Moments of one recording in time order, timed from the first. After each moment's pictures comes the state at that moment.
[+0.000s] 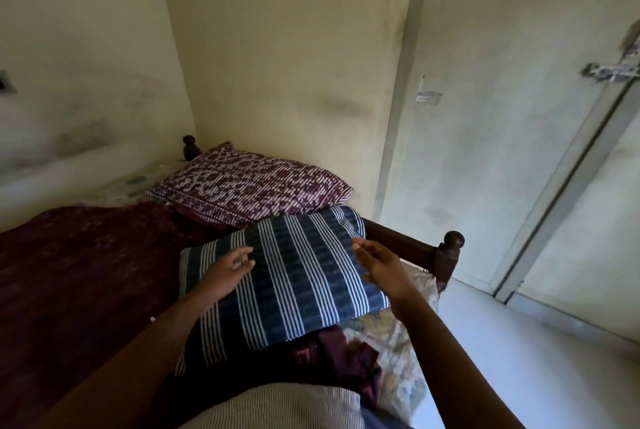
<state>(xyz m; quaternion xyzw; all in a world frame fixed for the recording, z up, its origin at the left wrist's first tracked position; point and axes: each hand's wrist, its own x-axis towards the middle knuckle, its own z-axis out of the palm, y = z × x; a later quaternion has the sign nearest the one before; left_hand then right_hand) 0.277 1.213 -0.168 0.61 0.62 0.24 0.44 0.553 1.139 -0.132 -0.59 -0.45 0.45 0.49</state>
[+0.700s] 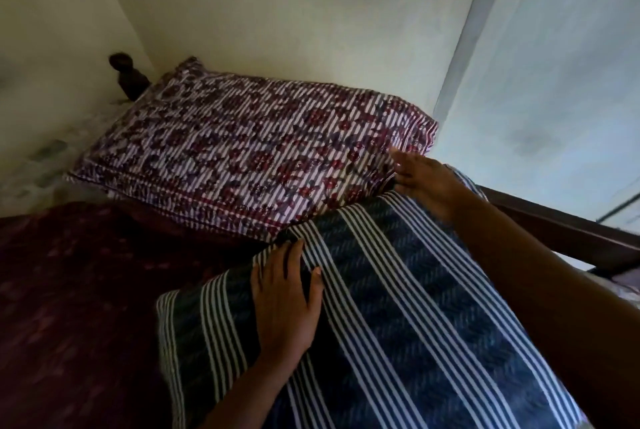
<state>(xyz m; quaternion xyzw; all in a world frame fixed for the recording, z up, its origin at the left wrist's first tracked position) 0.278 1.431 -0.350 0.74 0.65 0.17 0.10 0.515 1.510 -0.254 -0.59 -0.30 0.56 0.49</state>
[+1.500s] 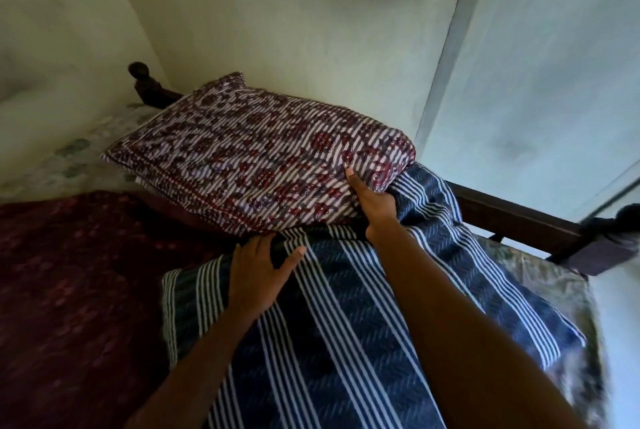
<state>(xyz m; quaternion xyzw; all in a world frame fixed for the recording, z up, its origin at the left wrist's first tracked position) 0.256 1.431 -0.326 0.71 0.64 0.18 0.25 0.462 1.470 -0.277 -0.65 -0.14 0.52 0.54</state>
